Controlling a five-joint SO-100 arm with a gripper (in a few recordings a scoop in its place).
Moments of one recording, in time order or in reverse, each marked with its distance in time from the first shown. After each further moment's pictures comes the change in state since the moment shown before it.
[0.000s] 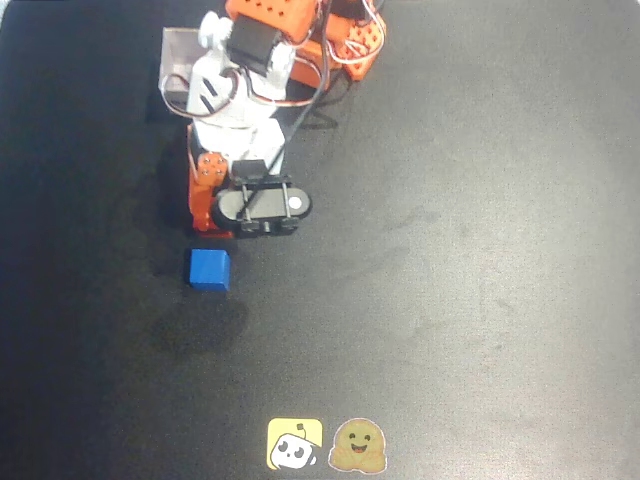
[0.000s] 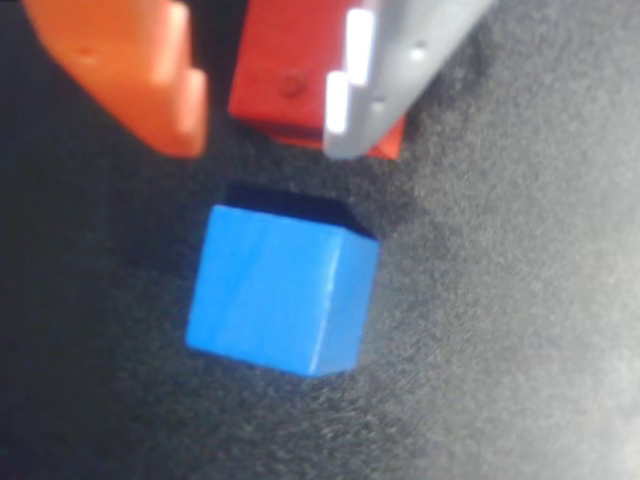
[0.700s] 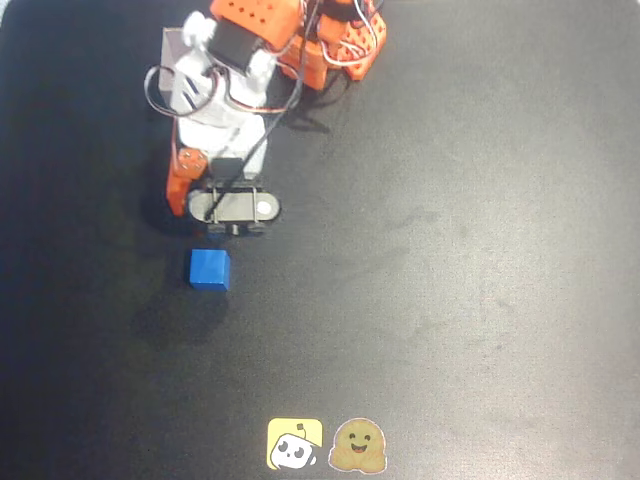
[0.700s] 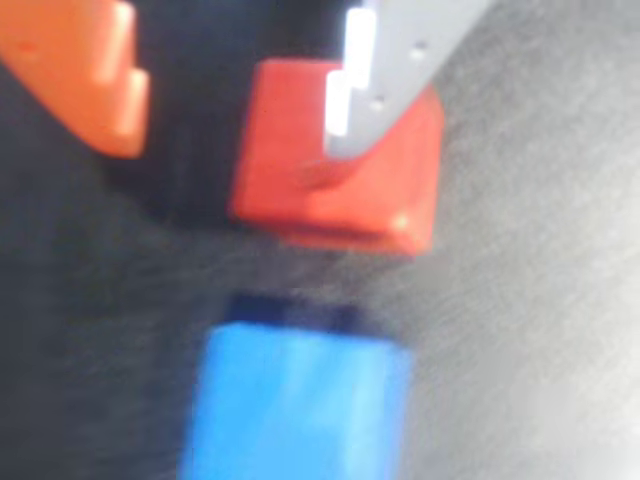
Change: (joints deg) arm 5.2 -3.8 1.0 1.8 -0.4
